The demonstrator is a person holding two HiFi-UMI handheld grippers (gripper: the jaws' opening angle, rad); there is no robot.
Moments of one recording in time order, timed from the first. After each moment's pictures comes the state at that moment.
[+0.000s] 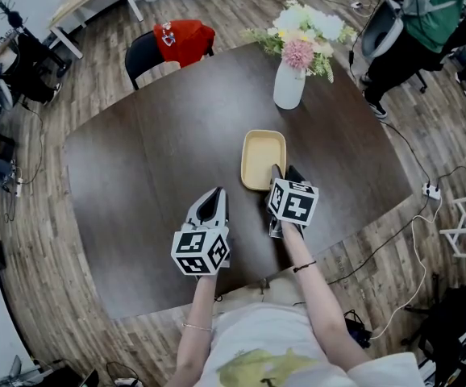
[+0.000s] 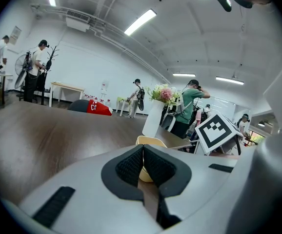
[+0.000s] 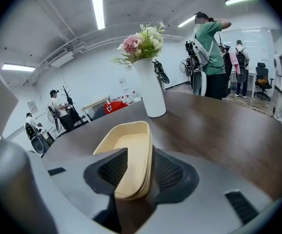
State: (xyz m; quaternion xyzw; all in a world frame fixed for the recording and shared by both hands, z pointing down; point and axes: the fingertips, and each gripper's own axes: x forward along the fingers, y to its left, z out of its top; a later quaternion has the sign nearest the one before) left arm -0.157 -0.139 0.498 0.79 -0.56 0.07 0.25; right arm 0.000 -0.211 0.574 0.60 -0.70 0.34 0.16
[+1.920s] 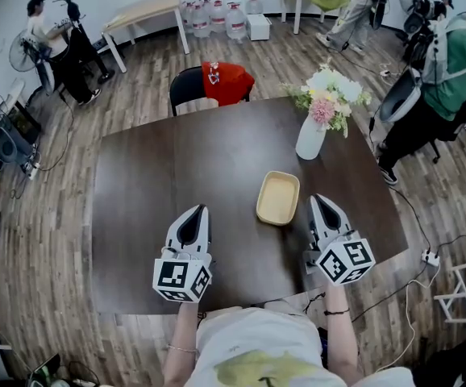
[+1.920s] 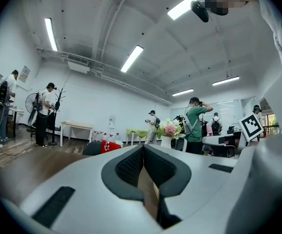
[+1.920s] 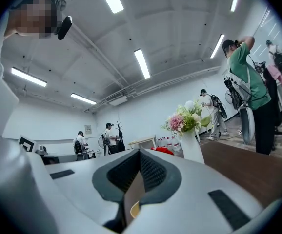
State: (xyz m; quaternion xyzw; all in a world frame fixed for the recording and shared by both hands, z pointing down) left arm -0.218 -0.096 0.373 0.76 -0.64 -0.01 0.07; right arm 0.016 -0.169 0.381 0.43 -0.89 0.14 -0.06
